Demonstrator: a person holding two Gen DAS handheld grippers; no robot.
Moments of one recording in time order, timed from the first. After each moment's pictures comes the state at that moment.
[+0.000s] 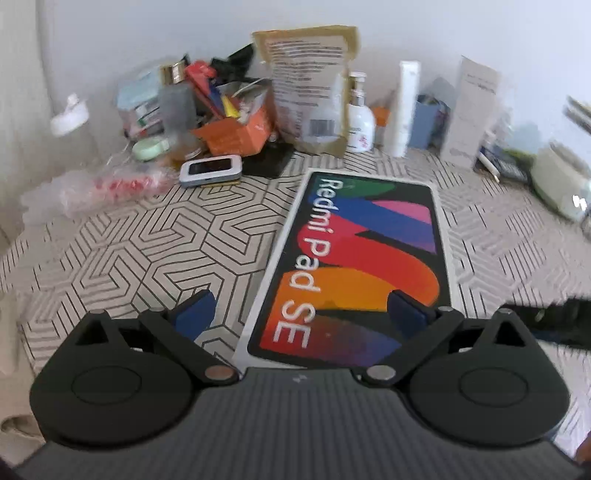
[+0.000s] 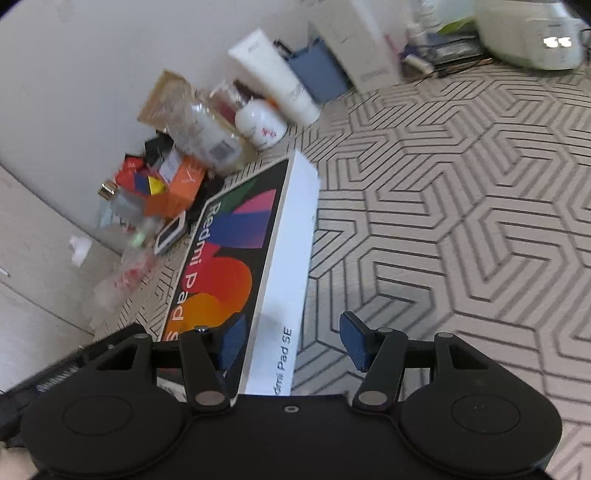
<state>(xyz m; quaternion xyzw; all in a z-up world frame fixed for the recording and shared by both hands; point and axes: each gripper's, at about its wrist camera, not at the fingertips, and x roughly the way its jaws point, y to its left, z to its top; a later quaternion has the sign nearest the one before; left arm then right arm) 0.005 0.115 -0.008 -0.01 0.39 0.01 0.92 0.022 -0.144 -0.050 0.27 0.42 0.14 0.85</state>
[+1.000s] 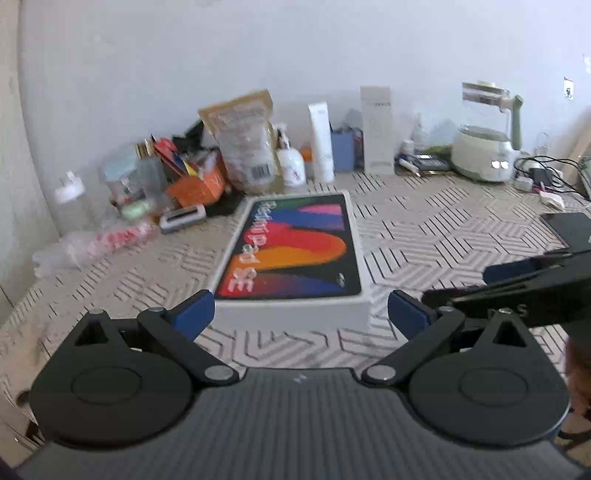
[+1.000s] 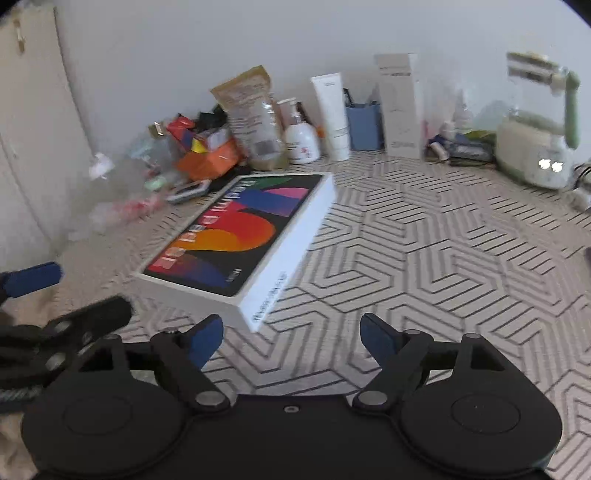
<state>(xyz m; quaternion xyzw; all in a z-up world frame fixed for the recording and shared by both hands) -0.129 0.065 -0.004 0.06 0.29 -0.04 0.96 -0.080 -0.109 -0.038 0.05 0.34 0.14 0.93</state>
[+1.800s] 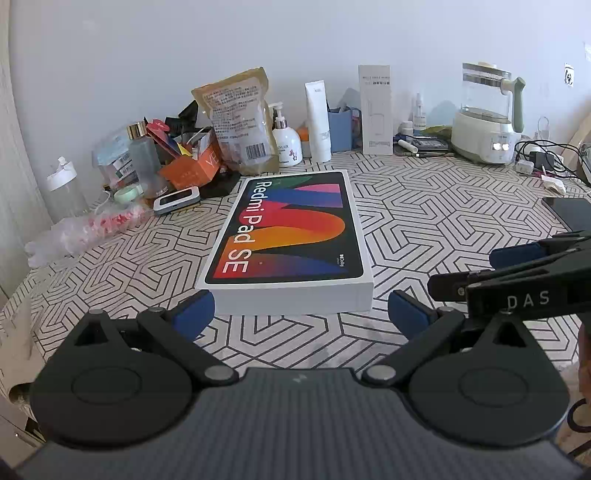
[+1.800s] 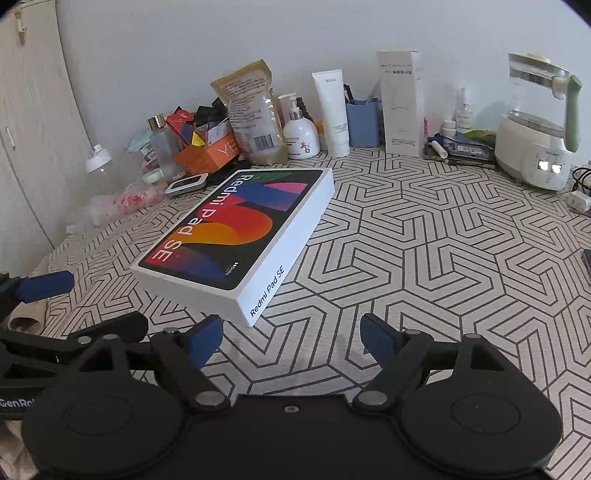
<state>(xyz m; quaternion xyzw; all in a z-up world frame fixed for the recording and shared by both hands) -0.122 0.065 -0.016 0.06 0.31 -0.04 0.95 -0.085 -0.109 -0.039 0.04 0.35 0.15 0.93</state>
